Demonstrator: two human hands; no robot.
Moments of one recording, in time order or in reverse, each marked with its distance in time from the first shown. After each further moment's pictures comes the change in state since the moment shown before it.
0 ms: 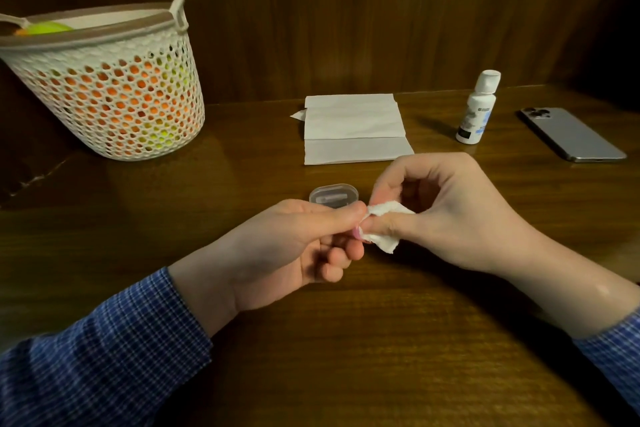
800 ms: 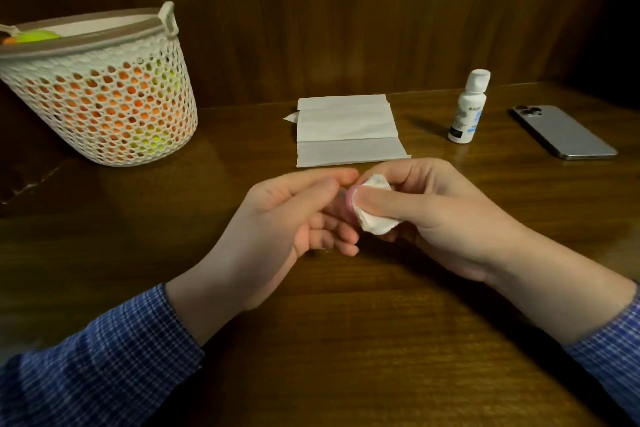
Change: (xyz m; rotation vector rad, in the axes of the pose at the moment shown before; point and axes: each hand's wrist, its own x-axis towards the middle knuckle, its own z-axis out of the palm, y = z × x) left_hand 0.002 -0.002 0.009 0.068 0.235 0.441; right_hand 0.002 0.004 0.004 0.503 -0.055 0.289
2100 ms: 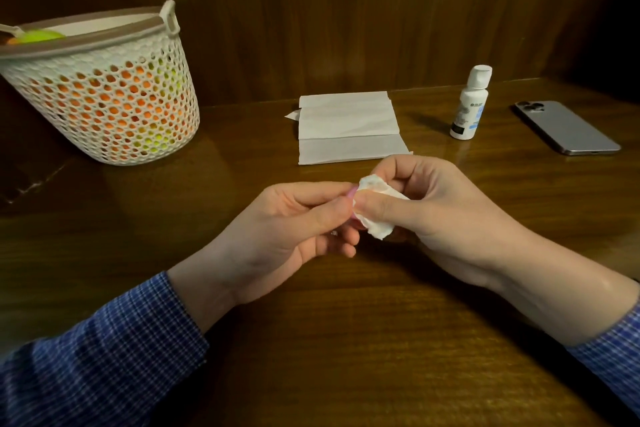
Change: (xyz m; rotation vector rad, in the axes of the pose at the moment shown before) left_hand 0.004 -0.008 -0.016 -0.082 -0.270 -0.053; right_hand -0.008 -0.002 0.006 0.018 0.061 0.024
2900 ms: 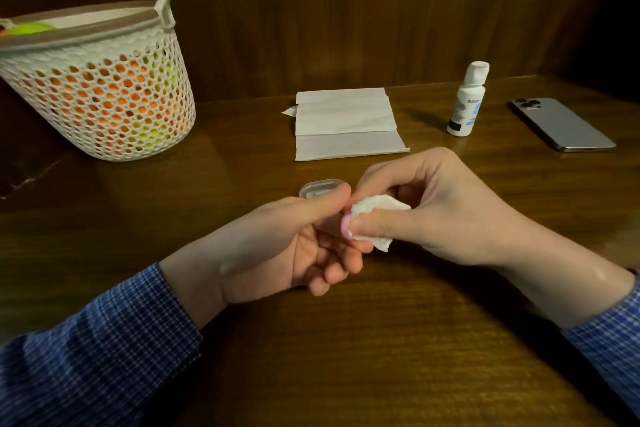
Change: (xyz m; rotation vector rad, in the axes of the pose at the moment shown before) left_hand 0.001 0.010 0.007 -0.007 -0.154 -0.362; right_hand 0.003 -0.005 -0.009 -0.291 -0.147 -0.244
